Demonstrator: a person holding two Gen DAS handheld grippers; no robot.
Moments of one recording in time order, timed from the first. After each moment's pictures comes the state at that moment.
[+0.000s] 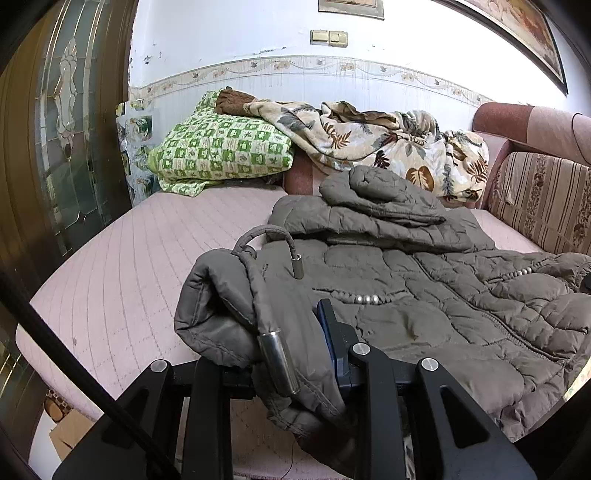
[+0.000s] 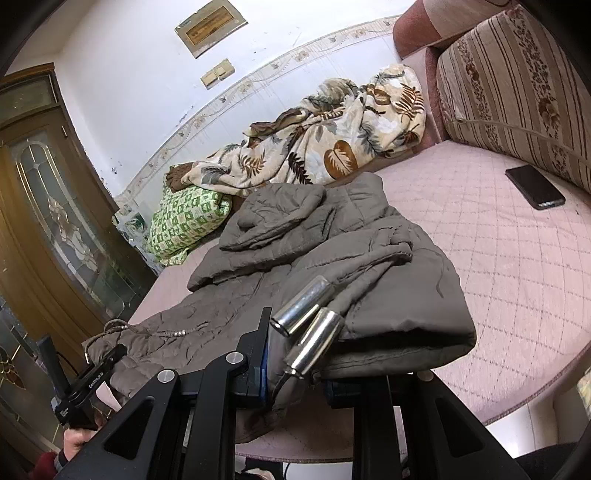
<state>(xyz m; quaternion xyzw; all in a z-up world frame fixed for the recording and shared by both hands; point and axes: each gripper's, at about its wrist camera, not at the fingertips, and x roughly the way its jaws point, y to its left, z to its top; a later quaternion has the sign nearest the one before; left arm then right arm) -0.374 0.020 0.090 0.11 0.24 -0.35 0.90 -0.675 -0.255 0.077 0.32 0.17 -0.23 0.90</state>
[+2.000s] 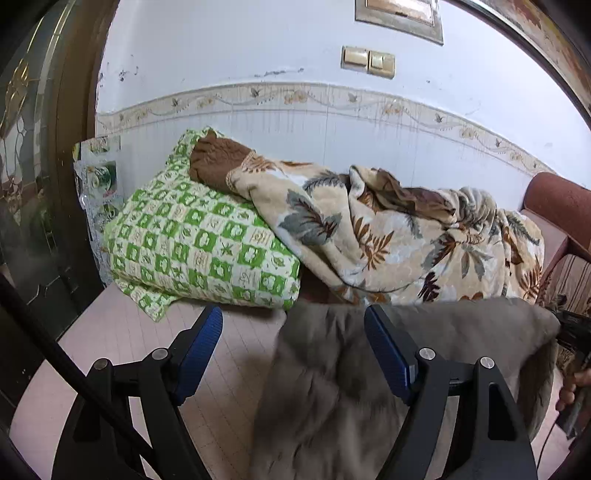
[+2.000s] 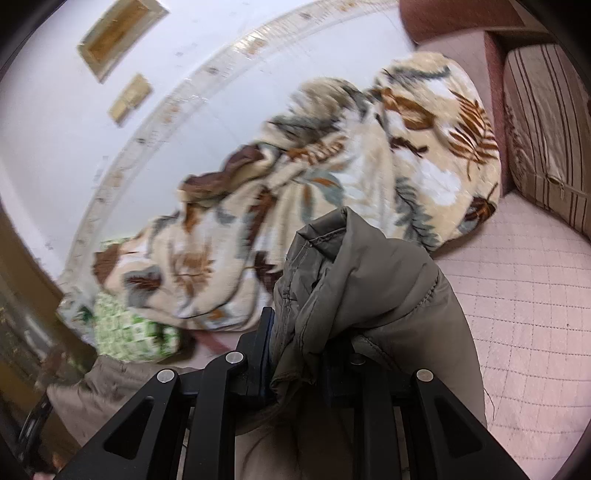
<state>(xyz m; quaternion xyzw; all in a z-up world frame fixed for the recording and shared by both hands) -0.087 -0.233 0.247 0.06 0.23 -0.34 0.91 -0.361 -0.589 0.144 0.38 0.17 -0.29 0.86</state>
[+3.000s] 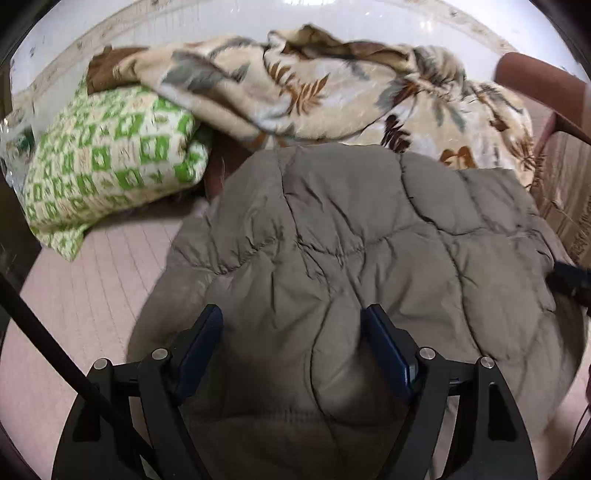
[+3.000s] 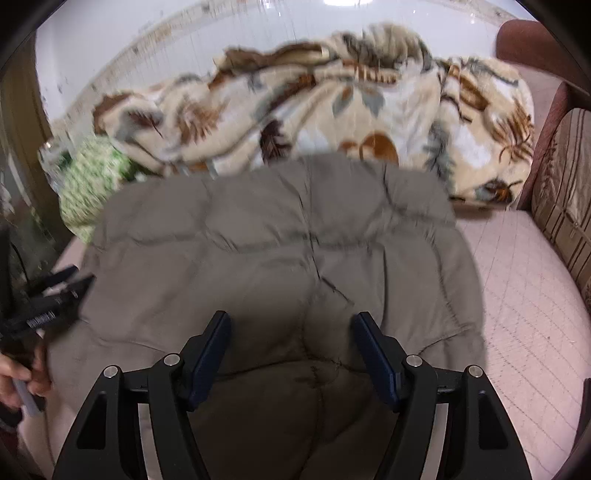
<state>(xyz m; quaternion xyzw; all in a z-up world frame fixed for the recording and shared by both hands) -0.111 -0.339 0.069 0.19 0.34 -0.39 0.84 -0.348 -0.518 0.047 0.20 0.35 -0.25 0.88</state>
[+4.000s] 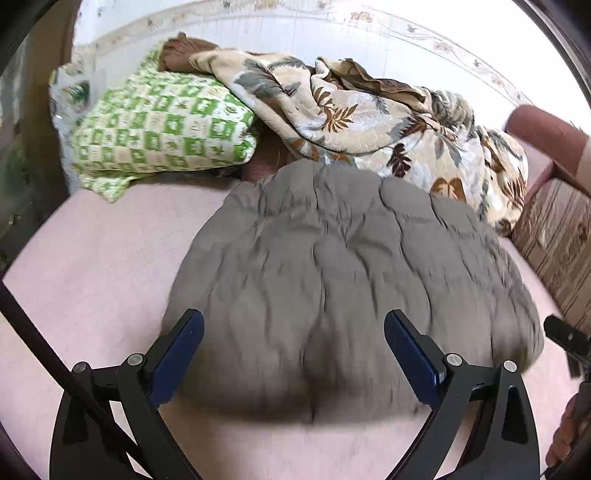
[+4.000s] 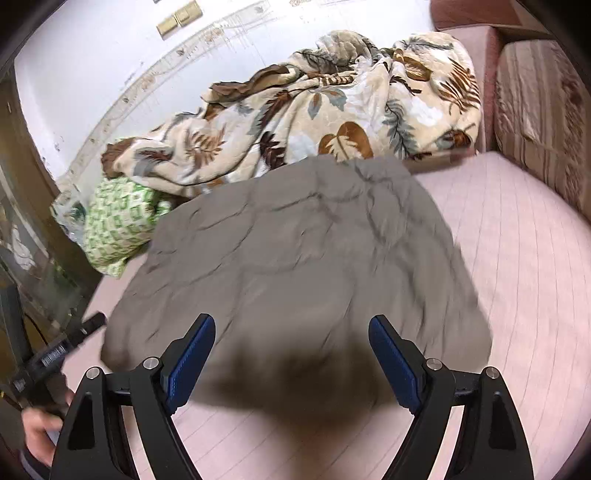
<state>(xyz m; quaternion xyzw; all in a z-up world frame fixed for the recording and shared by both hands) -0.184 -0.221 0.111 0.10 0.34 -0.36 0.87 -0.446 -0.436 0.056 0.31 0.26 -0.26 0.88</state>
